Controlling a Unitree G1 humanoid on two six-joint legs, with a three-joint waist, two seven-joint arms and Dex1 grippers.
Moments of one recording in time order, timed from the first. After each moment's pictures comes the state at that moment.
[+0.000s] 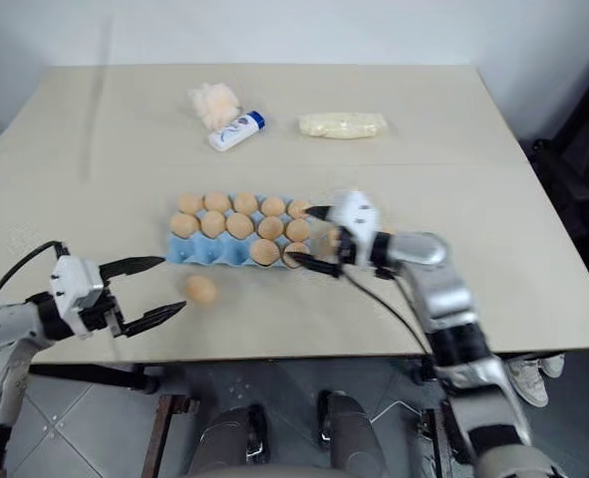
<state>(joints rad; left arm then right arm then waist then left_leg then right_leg) -0.03 0.74 0.26 -0.12 -0.43 0.06 -1.00 -0.50 -0.45 0.03 0.06 0.28 0.18 0.99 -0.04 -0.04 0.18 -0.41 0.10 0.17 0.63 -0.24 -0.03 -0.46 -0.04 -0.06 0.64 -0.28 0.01</state>
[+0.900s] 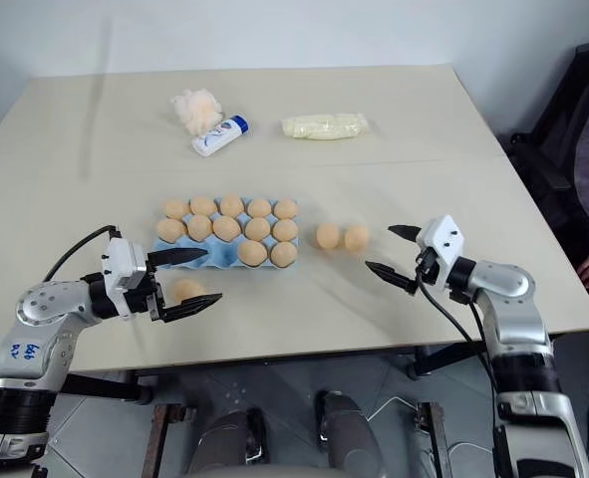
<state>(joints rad) -0.18 0.68 0.12 -0.04 -0.42 0.11 -1.02 -0.48 -0.58 -0.06 0.40 0.24 -0.04 1.07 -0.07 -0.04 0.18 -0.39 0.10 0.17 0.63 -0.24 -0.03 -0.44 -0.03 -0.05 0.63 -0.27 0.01</state>
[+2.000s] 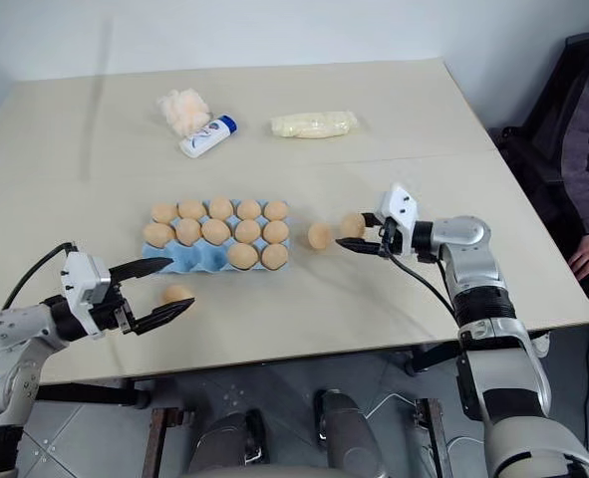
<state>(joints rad) 0.04 0.71 0.30 -0.15 -0.47 0.17 -0.94 -0.81 -0.44 0.07 0.60 0.17 -0.05 1.25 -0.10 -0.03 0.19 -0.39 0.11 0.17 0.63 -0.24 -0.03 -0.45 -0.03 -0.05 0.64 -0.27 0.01</state>
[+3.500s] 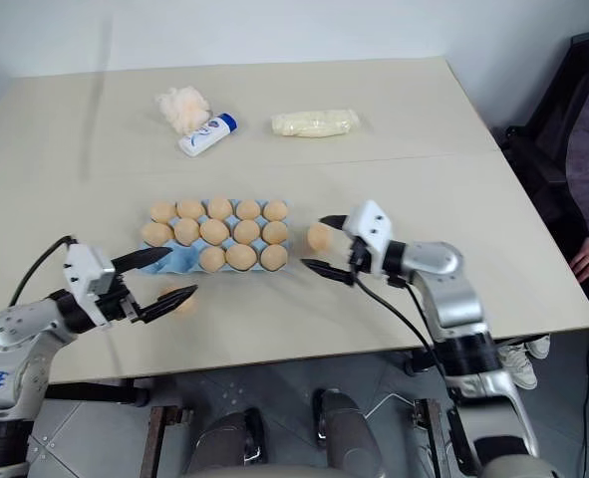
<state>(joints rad) -0.07 0.67 0.22 -0.13 -0.45 0.17 -0.91 -0.45 -0.44 0.02 0.09 0.19 0.15 1.00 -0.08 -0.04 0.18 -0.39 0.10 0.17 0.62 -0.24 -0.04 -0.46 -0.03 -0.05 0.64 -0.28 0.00</state>
